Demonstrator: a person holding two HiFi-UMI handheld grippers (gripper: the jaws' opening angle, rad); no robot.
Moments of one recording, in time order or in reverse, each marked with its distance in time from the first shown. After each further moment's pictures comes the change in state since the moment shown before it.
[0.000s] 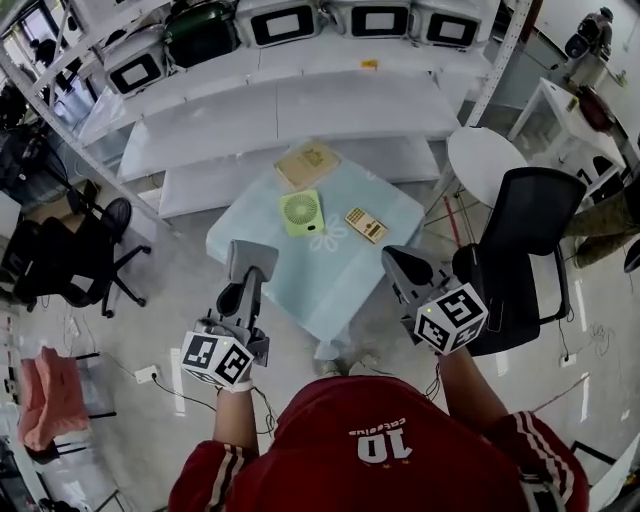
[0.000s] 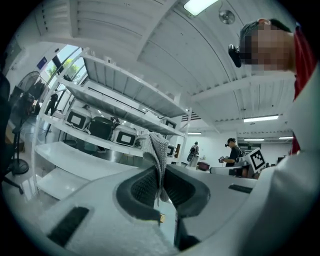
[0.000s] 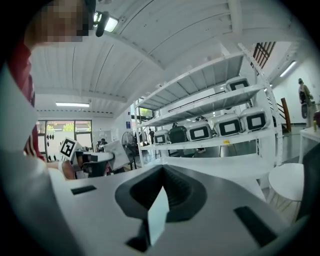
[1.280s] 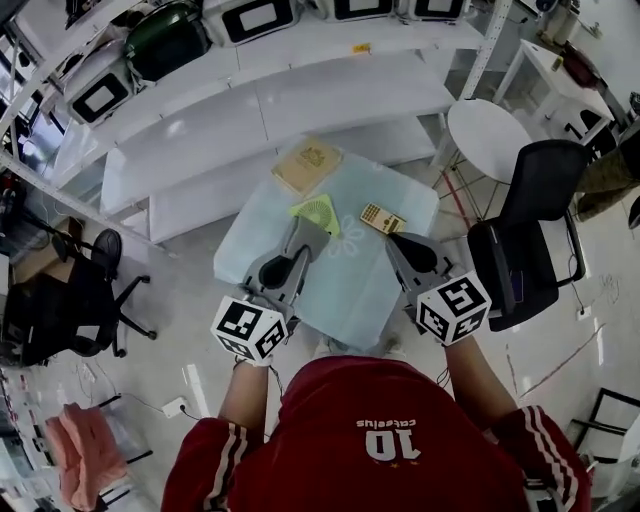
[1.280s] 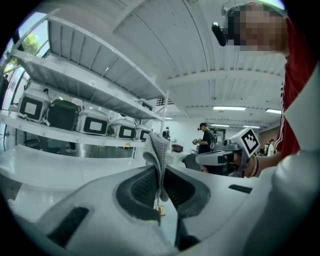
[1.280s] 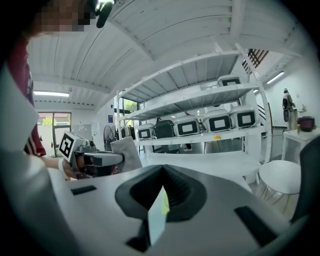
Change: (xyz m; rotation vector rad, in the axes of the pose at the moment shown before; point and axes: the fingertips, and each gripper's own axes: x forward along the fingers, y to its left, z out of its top) left arm 0.114 0.049 -0.028 0.118 0.187 -0.384; right arm 0.111 -0.004 -0.018 0.020 0.058 -0.205
